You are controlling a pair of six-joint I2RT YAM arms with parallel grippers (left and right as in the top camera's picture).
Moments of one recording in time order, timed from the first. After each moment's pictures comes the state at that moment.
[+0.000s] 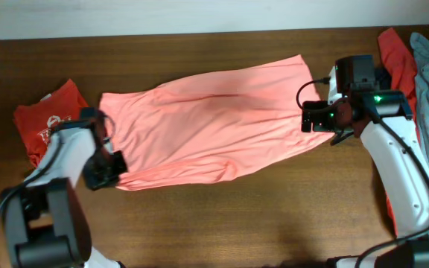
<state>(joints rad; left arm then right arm) 0.16 1.76 1.10 -1.04 -0.01 -0.26 0.04 1.54 1.39 -1.04 0.05 0.13</state>
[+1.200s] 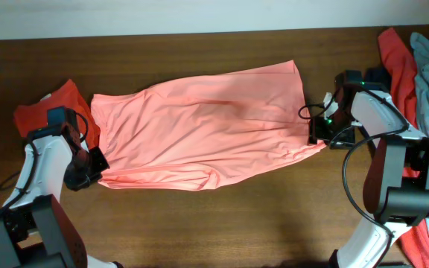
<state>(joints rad) 0.27 1.69 1.10 -0.99 -0.02 -0.26 -0.13 1.99 1.38 -1.00 -0.11 0.02</state>
